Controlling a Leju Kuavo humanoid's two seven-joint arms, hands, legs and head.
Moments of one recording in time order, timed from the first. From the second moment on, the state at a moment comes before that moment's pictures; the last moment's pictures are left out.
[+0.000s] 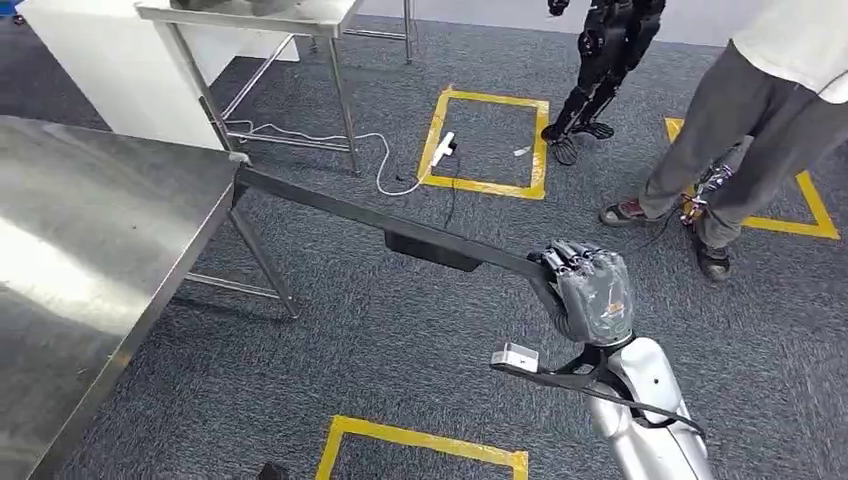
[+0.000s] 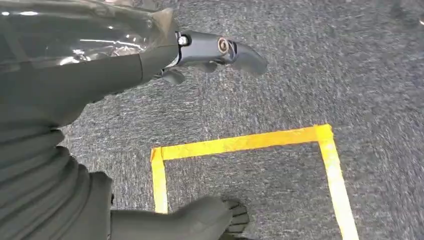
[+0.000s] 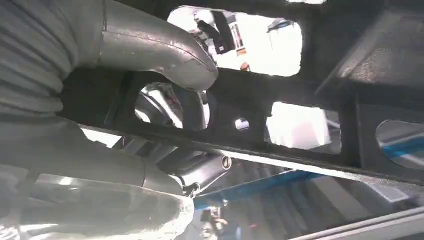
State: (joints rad) left arm -0.12 -0.14 0.33 -0.20 -0.61 0.32 -0.38; right arm -0.28 -0.16 0.33 -1.46 1.11 -0.52 -0.36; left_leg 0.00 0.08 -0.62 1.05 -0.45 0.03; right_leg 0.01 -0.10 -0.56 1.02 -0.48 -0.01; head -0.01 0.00
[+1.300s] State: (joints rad) left arm -0.09 -0.11 0.33 -0.19 -0.67 0.13 0.18; right arm -0.37 -0.11 0.35 -1.43 1.12 -0.46 -0.35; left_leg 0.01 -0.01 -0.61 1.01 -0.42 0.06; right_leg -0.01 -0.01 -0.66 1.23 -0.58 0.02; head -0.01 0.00
